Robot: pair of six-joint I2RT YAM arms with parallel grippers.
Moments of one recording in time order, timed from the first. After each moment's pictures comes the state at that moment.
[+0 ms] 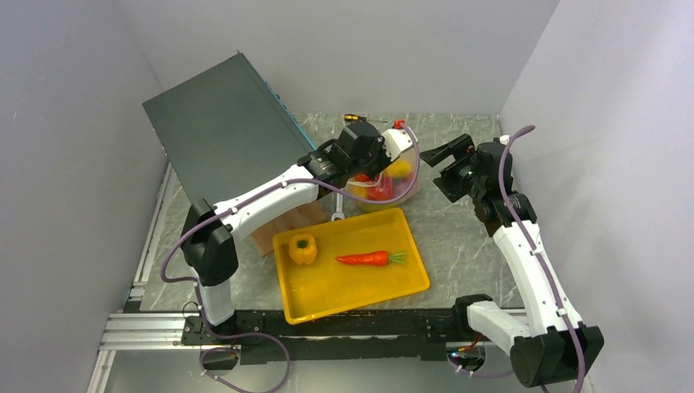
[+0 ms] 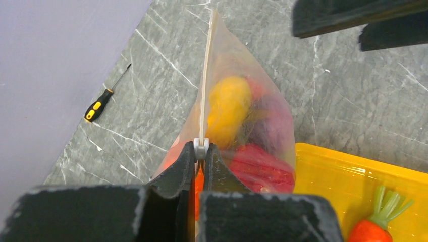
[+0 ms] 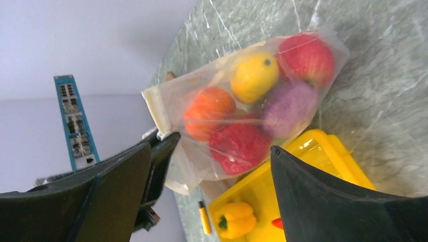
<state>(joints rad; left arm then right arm) -0.87 1.81 1.67 -0.26 0.00 0.32 0.13 1.00 1.02 -0.50 -0.11 1.05</state>
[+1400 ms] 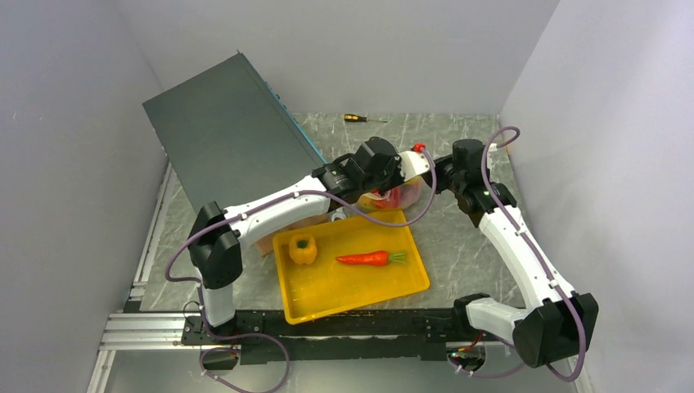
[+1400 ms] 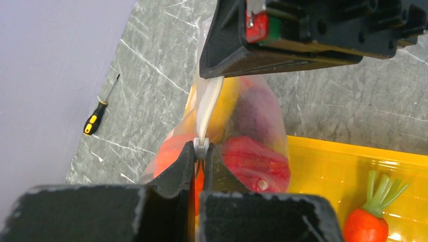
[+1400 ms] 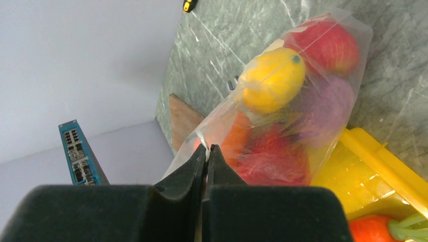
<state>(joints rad) -0.98 1.83 1.67 -0.28 -0.07 0.41 0.24 1.13 1.01 -0.44 0.06 1.32</state>
